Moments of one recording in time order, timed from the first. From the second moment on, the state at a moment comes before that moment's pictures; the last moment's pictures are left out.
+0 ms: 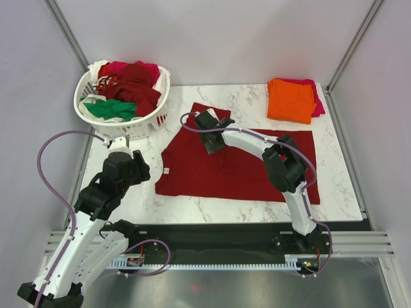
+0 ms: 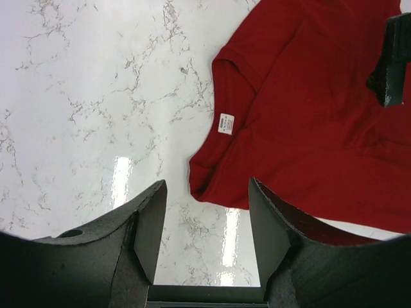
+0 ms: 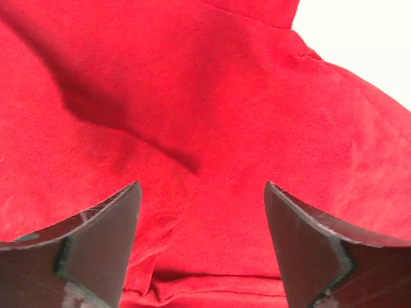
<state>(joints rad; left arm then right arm) -0.40 0.63 0.81 -0.81 -0.32 -0.47 0.74 2.17 1.74 -0.69 0.46 0.21</state>
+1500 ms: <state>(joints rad) -0.47 1.41 0.75 -0.54 -0.05 -0.61 0.42 1.48 0.87 -0.32 -0.07 0.43</state>
